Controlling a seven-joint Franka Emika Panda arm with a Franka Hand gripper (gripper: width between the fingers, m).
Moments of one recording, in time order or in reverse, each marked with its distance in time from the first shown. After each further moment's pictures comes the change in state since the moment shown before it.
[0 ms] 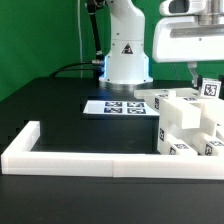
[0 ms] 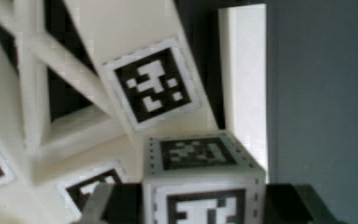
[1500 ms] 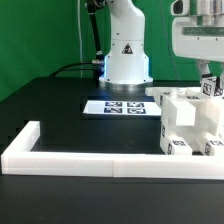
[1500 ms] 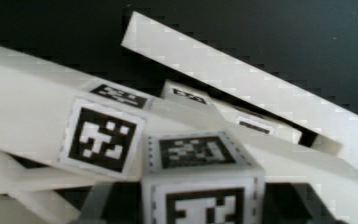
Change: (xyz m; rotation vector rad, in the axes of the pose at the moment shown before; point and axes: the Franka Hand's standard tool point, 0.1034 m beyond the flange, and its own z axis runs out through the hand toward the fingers) arm -0.002 -0.007 0.000 0.021 -0.017 0.935
